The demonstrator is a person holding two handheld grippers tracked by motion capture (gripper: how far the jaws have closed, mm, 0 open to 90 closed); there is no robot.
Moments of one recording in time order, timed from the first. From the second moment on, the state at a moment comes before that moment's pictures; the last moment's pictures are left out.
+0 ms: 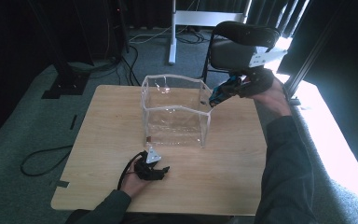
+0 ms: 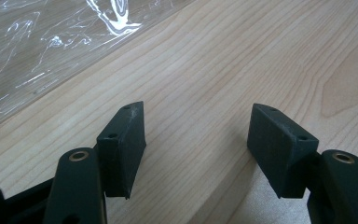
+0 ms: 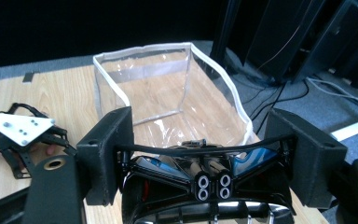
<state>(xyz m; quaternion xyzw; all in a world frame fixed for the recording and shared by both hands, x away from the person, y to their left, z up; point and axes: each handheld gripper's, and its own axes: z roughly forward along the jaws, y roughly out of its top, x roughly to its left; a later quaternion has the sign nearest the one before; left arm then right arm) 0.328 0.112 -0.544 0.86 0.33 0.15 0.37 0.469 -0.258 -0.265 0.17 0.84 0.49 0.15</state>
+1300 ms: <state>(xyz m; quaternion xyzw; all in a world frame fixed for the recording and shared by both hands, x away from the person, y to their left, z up) 0.328 0.110 -0.545 0.85 0.34 0.15 0.37 0.522 -0.207 -0.357 0.18 0.88 0.43 0.08</state>
